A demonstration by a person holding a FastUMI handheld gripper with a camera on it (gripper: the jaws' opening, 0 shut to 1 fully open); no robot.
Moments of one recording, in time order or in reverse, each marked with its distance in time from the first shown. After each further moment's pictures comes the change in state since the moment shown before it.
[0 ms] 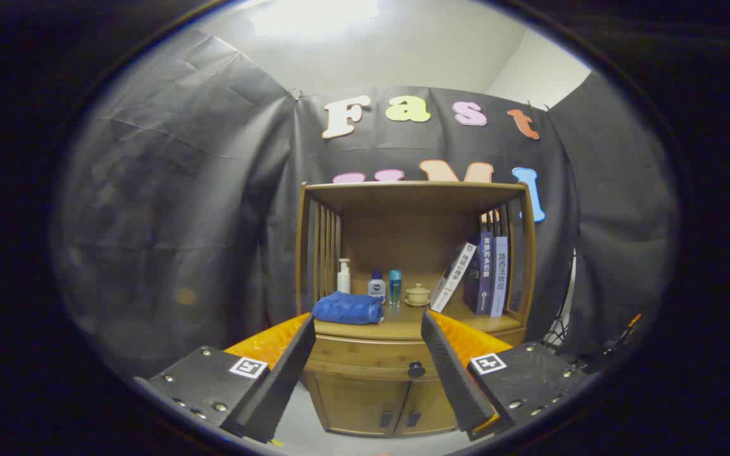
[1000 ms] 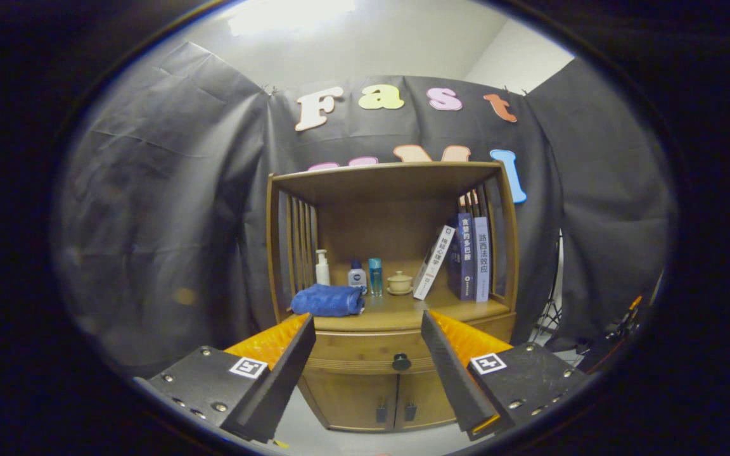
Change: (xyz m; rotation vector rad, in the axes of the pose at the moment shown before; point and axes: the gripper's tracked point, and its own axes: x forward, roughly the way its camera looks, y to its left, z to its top) arm 0.018 -0.041 -0.028 0.046 0.047 -0.074
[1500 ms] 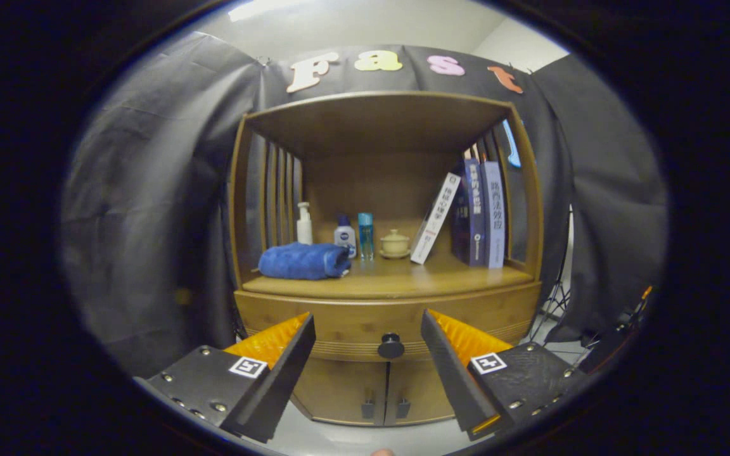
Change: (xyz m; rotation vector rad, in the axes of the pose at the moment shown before) arm 0.101 -0.029 -0.114 -0.015 0.128 0.000
